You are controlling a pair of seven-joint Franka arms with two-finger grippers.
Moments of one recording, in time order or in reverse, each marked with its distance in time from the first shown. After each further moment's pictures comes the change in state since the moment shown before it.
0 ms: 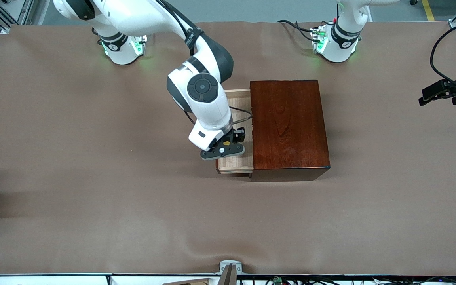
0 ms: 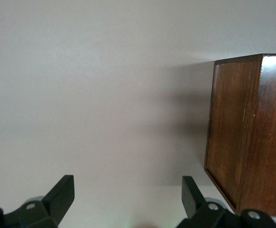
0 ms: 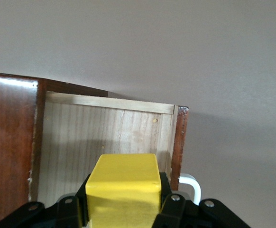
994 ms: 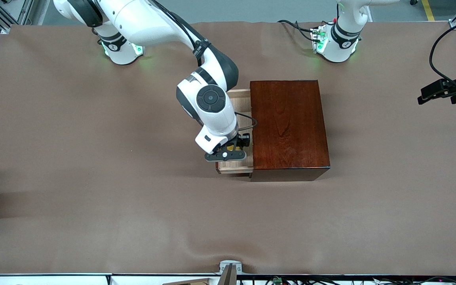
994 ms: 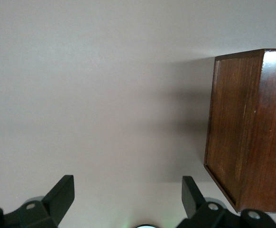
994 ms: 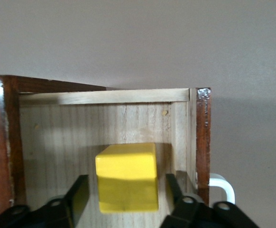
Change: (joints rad) left arm 0.000 0.000 0.000 -0.001 0.000 -0.015 0.000; right arm 0.015 0.056 0.001 0.012 0.029 0.035 0.132
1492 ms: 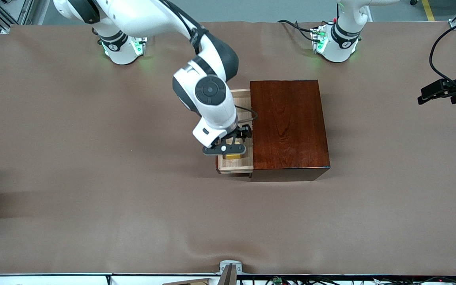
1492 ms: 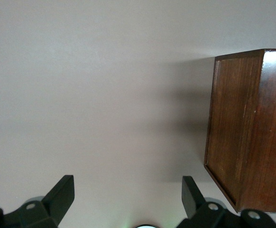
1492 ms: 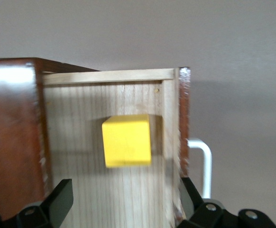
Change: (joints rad) left arm 0.000 0.000 0.000 0.000 0.000 0.000 0.000; right arm 0.000 -0.067 -0.001 0.062 0.011 -0.195 0.006
